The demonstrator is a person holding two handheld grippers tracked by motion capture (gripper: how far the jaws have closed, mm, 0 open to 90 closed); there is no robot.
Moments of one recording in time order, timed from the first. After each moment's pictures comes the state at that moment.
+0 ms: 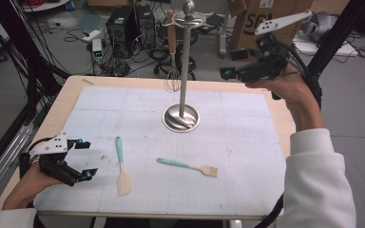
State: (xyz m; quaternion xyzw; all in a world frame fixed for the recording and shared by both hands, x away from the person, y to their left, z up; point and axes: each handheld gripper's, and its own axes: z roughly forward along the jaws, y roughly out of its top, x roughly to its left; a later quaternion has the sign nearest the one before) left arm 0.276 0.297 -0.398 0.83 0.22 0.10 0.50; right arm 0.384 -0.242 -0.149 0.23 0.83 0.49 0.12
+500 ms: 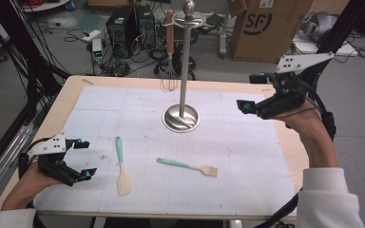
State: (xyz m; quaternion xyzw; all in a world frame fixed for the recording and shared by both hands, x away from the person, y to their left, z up) left arm 0.275 0.300 -0.396 0.82 0.22 0.11 0.51; right arm 0.335 -0.280 -0.195 0.21 0.82 0.51 0.14
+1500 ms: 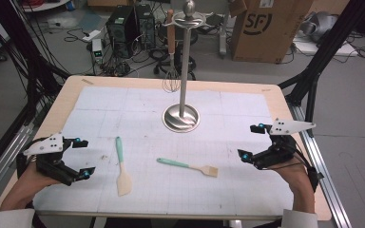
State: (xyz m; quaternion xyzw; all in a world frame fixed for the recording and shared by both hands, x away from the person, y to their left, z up) left arm 0.274 0.302 -0.394 0.82 0.22 0.11 0.52; right arm 0.292 -0.311 -0.335 0.25 0.81 0.50 0.14
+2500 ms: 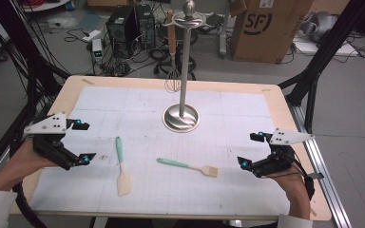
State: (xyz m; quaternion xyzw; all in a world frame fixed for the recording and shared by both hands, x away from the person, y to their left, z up) left arm 0.296 0.278 -0.320 0.86 0.17 0.13 0.46; right arm 0.281 -0.314 -0.358 0.26 0.80 0.51 0.14
